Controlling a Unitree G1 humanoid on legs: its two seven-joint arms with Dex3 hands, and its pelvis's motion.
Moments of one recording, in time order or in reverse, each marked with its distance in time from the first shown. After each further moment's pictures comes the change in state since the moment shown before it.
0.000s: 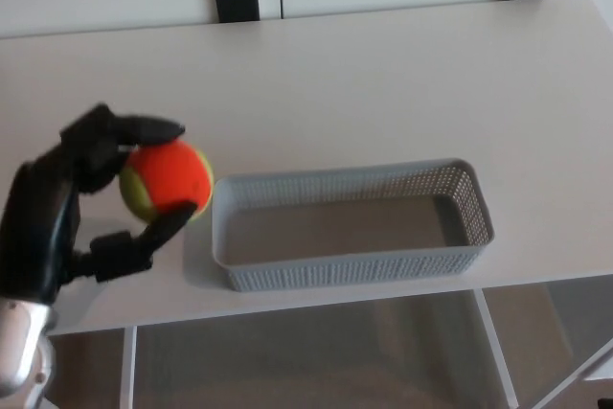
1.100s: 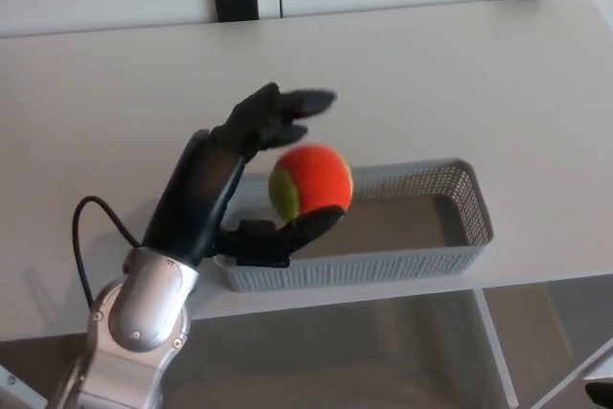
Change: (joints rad) left_arm -0.136 -0.079 -0.318 -0.036 0.249 0.268 0.040; right_arm 0.000 -0.013 0.018 -0.097 -0.014 0.048 0.000
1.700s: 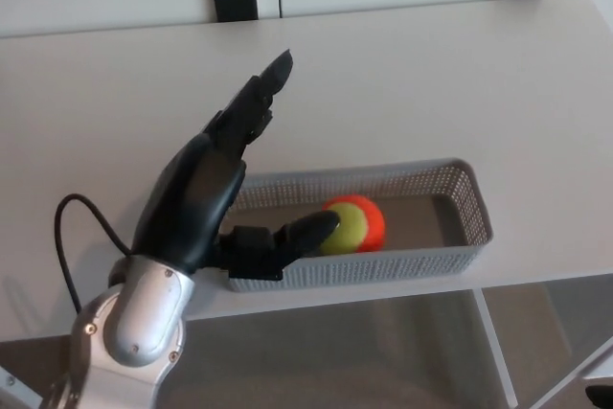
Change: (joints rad) left_arm 0.050 0.041 -0.028 -0.166 0.115 0.156 -0.021; right_arm 0.004 -0.003 0.004 -0.008 -0.004 0.020 0.004
